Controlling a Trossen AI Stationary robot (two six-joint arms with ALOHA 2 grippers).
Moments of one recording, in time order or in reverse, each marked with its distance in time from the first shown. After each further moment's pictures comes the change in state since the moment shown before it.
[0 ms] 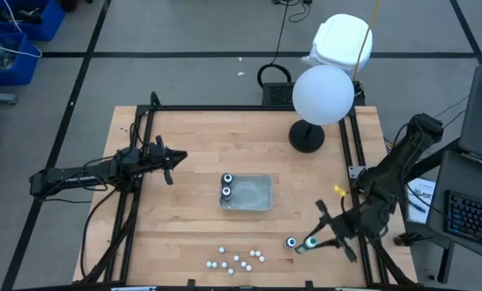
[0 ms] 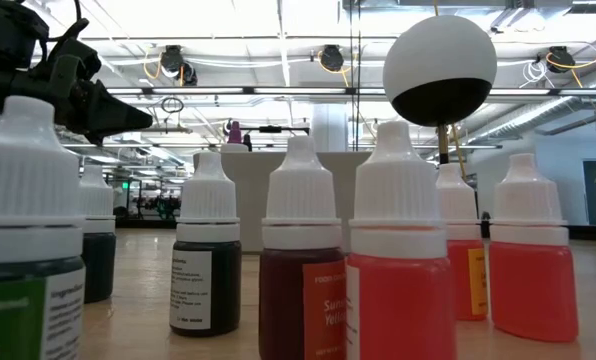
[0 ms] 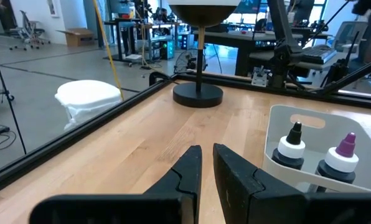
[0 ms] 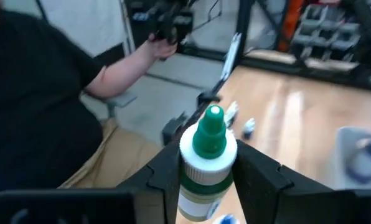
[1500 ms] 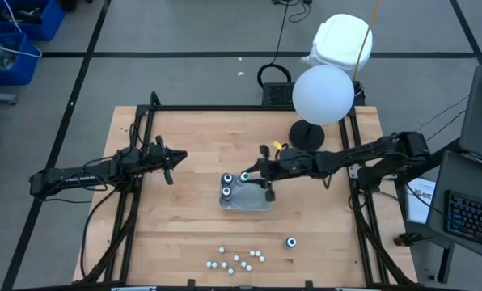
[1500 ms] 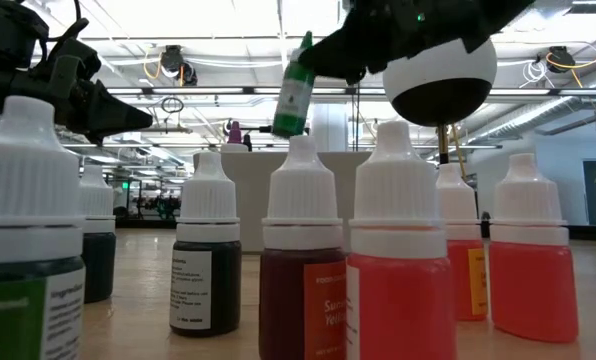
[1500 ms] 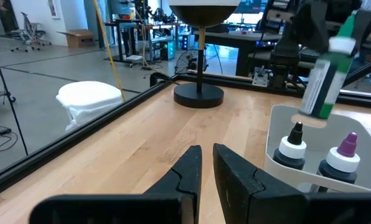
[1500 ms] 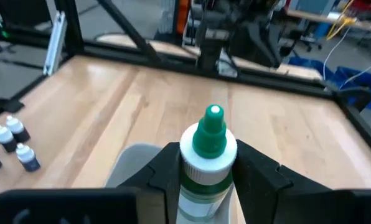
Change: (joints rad) left arm 0.000 0.000 0.000 0.003 -0.003 0.009; right arm -0.850 0.492 0.211 0.252 -0.426 -0.300
